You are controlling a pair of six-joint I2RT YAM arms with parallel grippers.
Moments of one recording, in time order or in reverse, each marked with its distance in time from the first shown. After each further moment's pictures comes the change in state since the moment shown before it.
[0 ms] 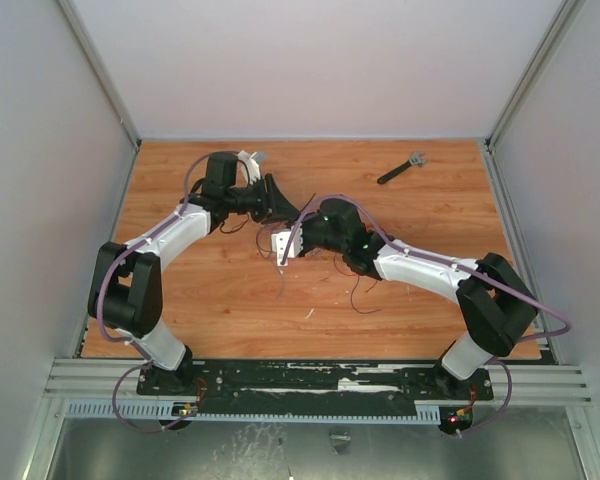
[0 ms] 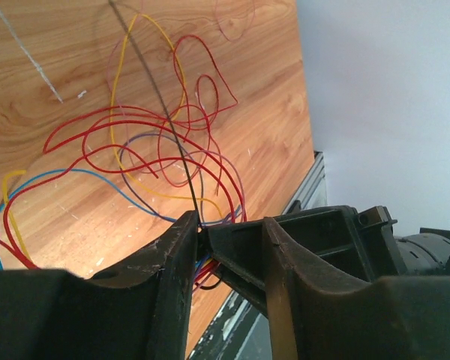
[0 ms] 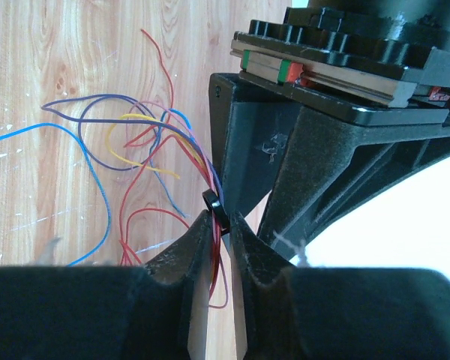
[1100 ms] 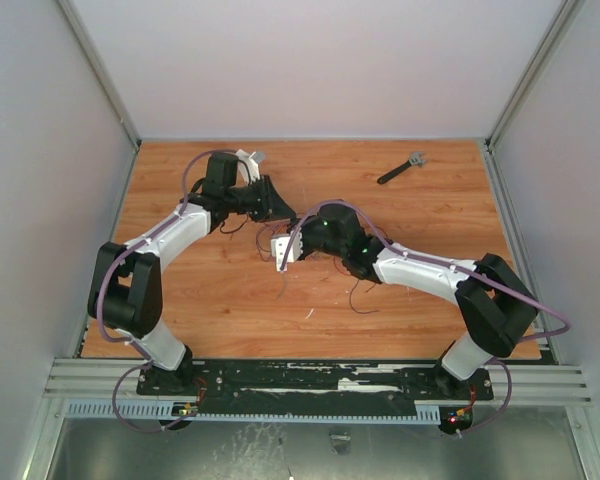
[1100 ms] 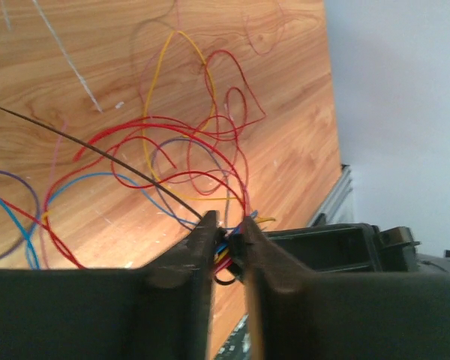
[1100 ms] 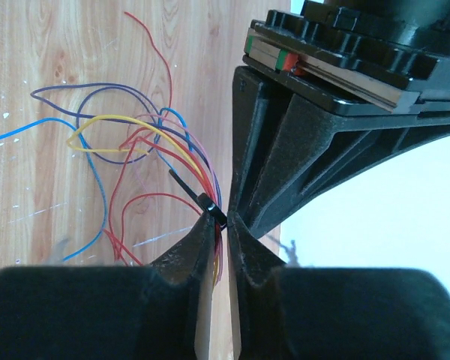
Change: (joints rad) left arm 0.001 0.000 0.005 -0.016 -0.076 0.044; right arm 0.011 -0.002 -0.025 0.014 0.057 -0.033
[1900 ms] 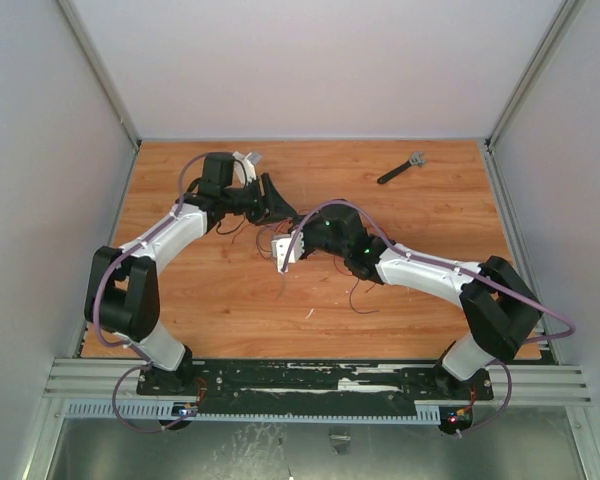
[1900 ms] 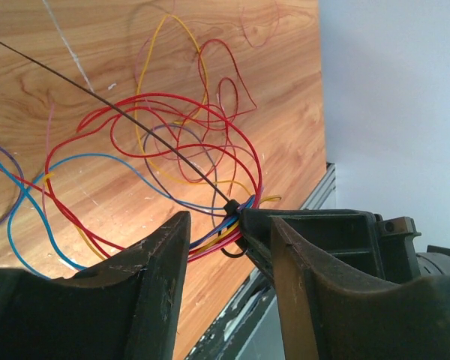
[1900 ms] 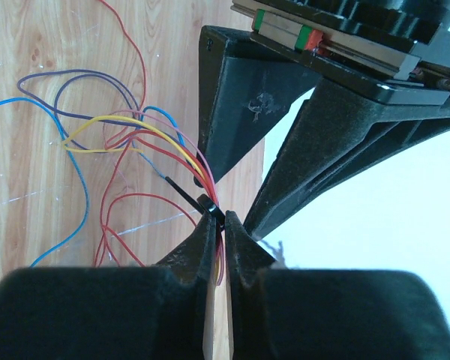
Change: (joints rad) left arm 0.014 -0.032 0.000 -0.061 0.007 -0.030; right arm 0.000 -0.023 -0.011 0.018 0.030 -0.063
